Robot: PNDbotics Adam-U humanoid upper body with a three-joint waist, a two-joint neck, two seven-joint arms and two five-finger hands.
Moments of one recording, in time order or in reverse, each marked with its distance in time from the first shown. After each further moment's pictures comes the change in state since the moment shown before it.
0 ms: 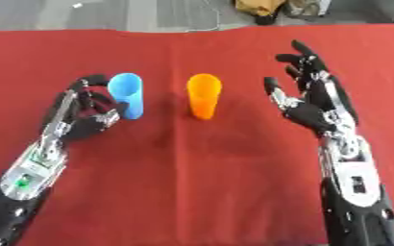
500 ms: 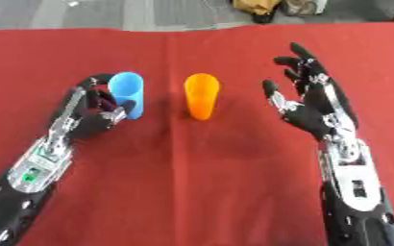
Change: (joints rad) left arm -0.048 0.000 -0.004 0.035 0.013 0.000 -0.020; right arm -0.009 0.008 0.008 0.000 -0.001 -0.004 0.011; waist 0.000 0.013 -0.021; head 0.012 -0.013
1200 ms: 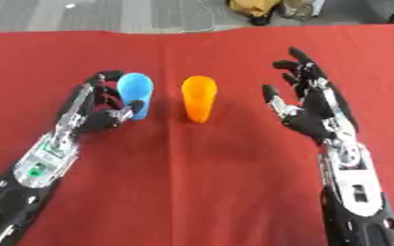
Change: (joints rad) left arm -0.026 0.005 -0.016 -0.002 -0.012 0.013 -0.026; right arm -0.007 0.007 0.005 0.000 0.000 -0.002 0.009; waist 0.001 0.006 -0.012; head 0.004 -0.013
